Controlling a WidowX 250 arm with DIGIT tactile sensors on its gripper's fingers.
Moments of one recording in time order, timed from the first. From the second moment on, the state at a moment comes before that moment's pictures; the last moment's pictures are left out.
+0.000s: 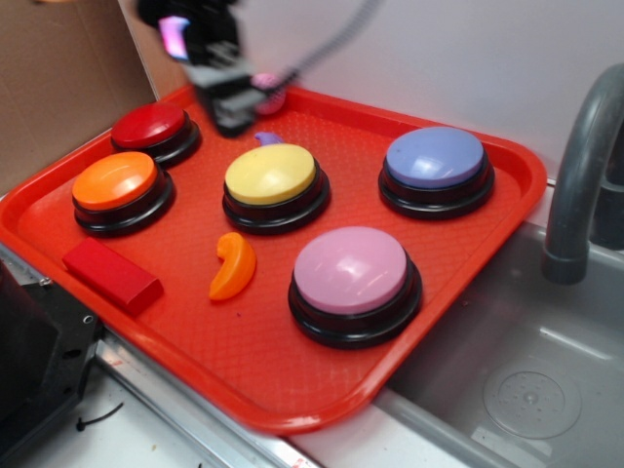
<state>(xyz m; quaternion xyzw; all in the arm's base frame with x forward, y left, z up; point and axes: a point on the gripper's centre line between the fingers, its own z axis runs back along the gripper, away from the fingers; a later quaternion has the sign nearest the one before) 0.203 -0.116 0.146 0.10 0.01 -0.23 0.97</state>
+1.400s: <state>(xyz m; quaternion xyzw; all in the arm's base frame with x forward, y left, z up) 0.196 -0.147 0.057 0.02 0.03 -0.38 0.92</state>
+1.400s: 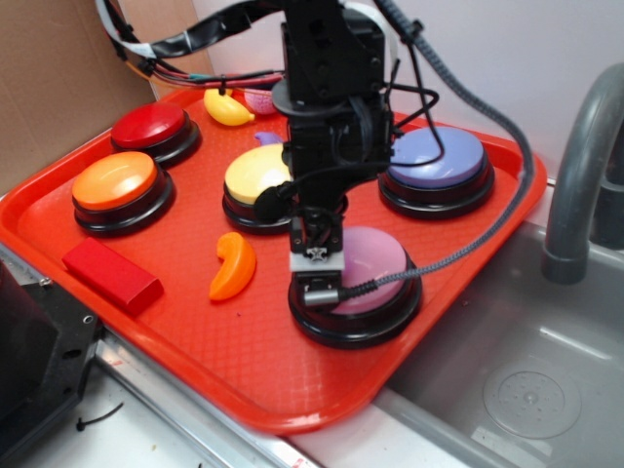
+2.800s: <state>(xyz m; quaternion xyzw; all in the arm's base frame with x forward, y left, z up) 0.203 -0.133 0.099 -0.01 -0.04 -0.31 0.95</state>
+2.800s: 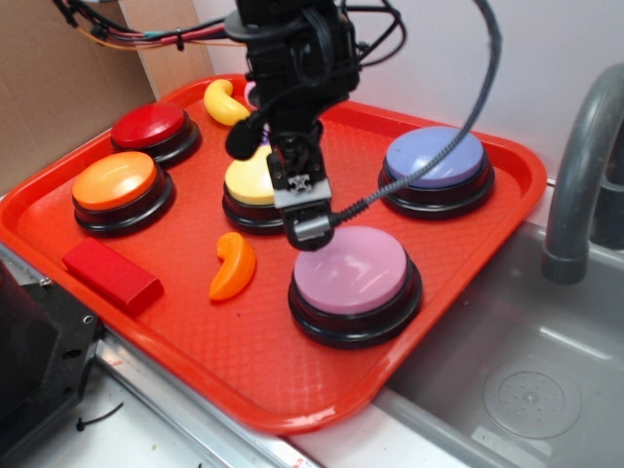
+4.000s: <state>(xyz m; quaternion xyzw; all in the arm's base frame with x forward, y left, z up) 0.187 -0.125 0.134 -0.02 -0.02 -0.30 0.96</state>
